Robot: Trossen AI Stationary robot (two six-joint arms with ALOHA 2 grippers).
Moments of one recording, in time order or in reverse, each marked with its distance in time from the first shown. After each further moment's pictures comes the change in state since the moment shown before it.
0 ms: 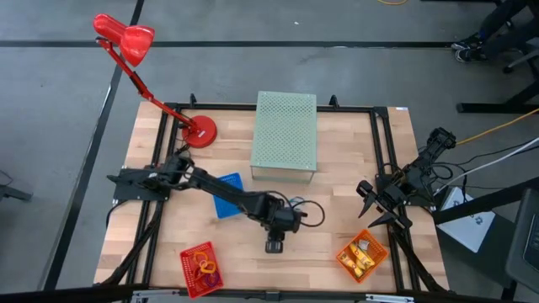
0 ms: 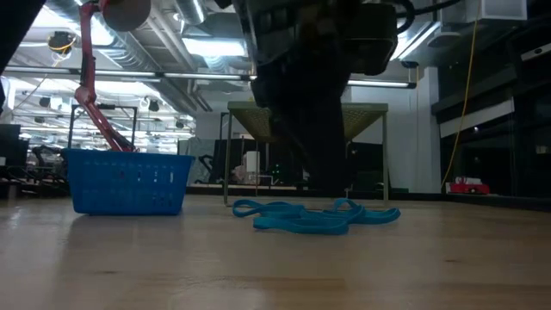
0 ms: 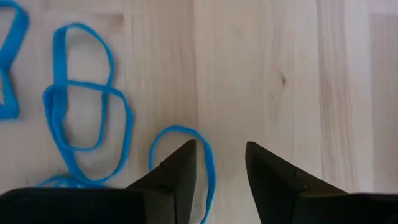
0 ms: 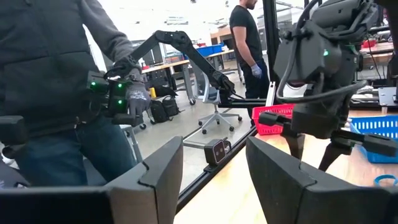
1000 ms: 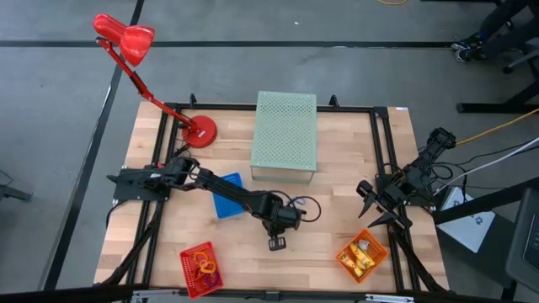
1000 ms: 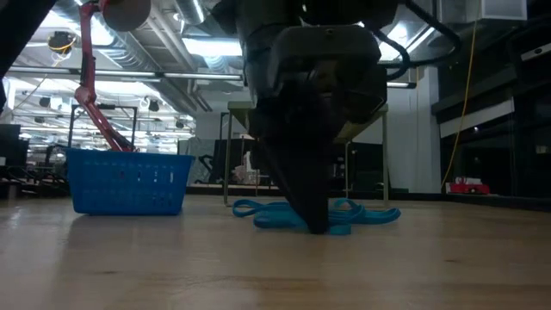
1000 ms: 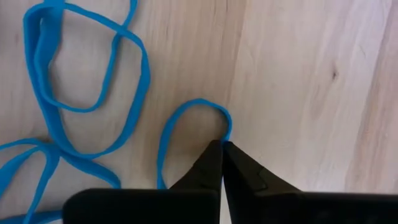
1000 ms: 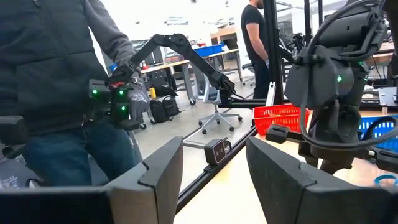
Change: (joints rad) left arm 0.005 0.060 -0.004 -0.023 0.067 -0.186; right arm 0.000 0.000 0.000 0.000 0.000 0.000
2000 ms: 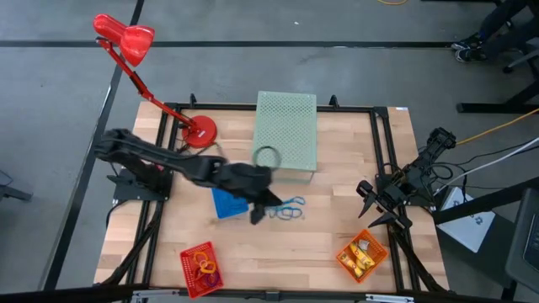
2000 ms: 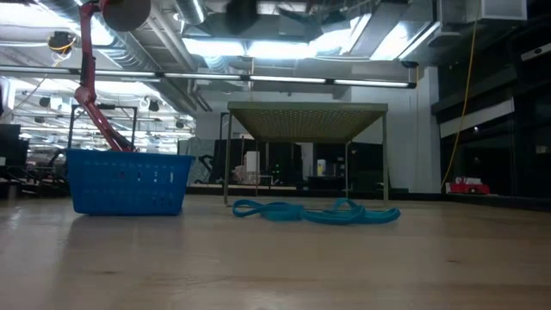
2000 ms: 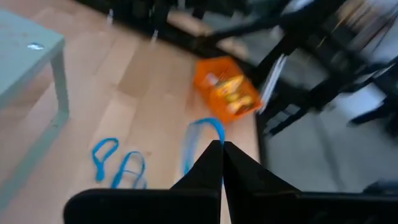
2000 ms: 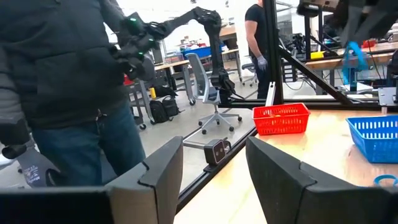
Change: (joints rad) left arm 0.081 -0.725 -0.503 0.543 -0.133 -0.056; right arm 0.000 0.000 0.000 0.000 0.000 0.000
